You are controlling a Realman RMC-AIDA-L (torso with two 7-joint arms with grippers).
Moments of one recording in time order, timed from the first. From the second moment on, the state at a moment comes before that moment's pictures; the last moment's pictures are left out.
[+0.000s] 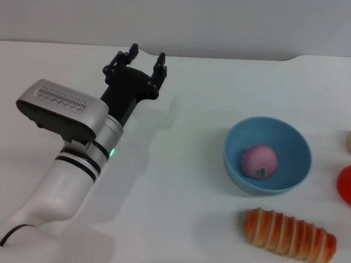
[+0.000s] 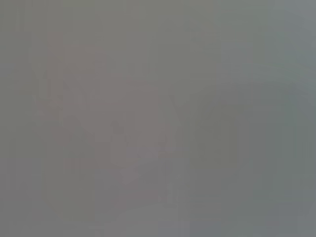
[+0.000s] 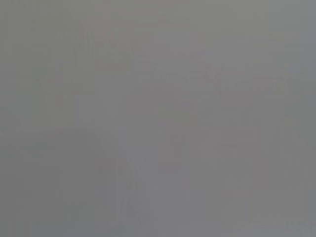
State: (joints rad) left arm -0.42 -2.08 2.63 0.59 1.99 -1.00 -2.88; right arm 0.29 2.08 -0.44 0.13 -0.93 -1.52 0.26
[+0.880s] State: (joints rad) left arm -0.39 -2.08 2.70 0.61 1.99 -1.06 -2.88; right arm 0.30 2.08 -0.41 0.17 -0.93 -1.52 0.29
